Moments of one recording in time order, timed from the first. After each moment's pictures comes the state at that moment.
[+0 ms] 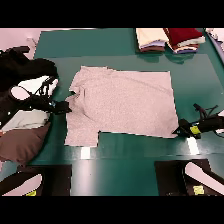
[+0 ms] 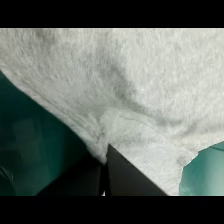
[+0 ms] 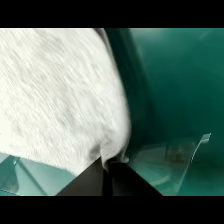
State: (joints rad) left arm -0.04 -1.15 0.85 0.99 -1.03 -1.31; right arm -0.53 -1.10 0.54 -1.12 1.28 1.31
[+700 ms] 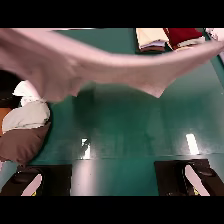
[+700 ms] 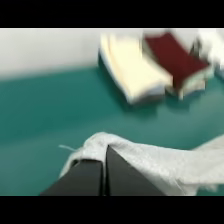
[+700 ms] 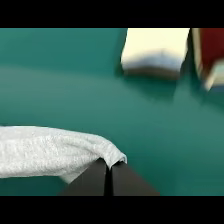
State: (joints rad) left arm -0.04 -0.71 1.61 1.07 -0.98 -1.38; right arm -0.27 -0.71 1.51 -1.11 1.23 1.32
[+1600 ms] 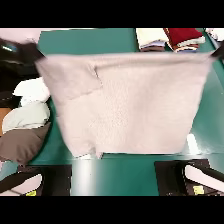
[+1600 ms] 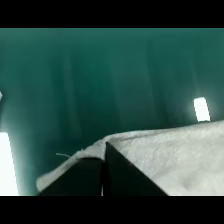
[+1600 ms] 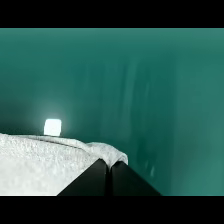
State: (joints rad) left arm -0.04 -1.23 1.53 1.21 -1.17 -1.52; right arm -0.26 -1.22 1.65 -1.31 1.48 1.44
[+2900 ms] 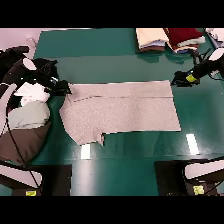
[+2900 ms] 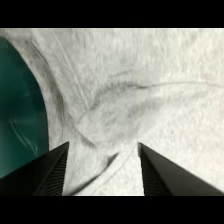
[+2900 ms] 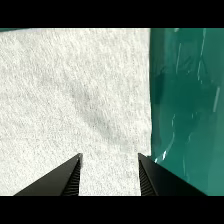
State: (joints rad) left arm 0.02 -1.65 1.45 1.14 -1.24 -1.41; right arm -0.23 -1.61 1.51 -1.26 1.32 1.45
